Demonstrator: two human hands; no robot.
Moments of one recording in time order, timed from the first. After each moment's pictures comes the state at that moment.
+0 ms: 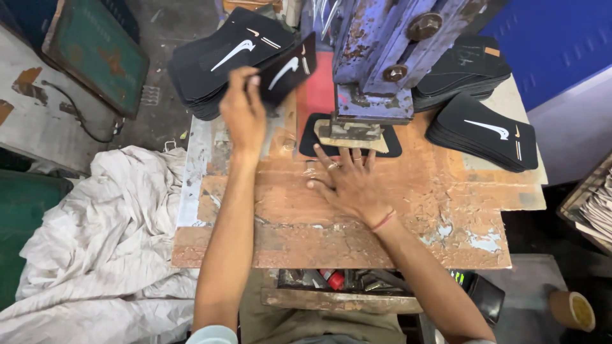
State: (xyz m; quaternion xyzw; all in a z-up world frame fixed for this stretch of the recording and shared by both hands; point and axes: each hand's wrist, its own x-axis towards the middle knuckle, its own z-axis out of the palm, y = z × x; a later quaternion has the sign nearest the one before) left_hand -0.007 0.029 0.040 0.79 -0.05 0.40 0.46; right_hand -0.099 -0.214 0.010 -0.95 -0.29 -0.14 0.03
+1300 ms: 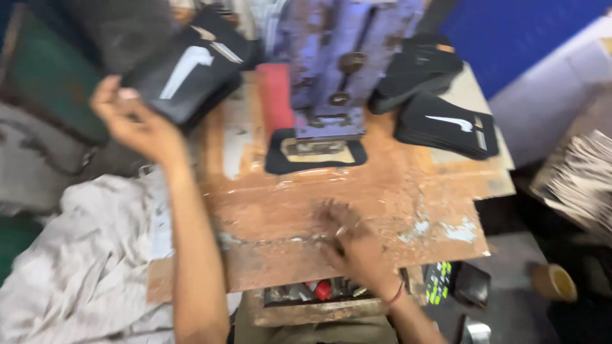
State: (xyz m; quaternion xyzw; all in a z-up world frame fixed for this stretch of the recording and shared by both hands) left_hand 0.020 0.100 0.027 0.63 0.02 0.60 0.50; right_hand -0.201 -0.256 0.033 -0.94 -0.25 -0.09 0.22
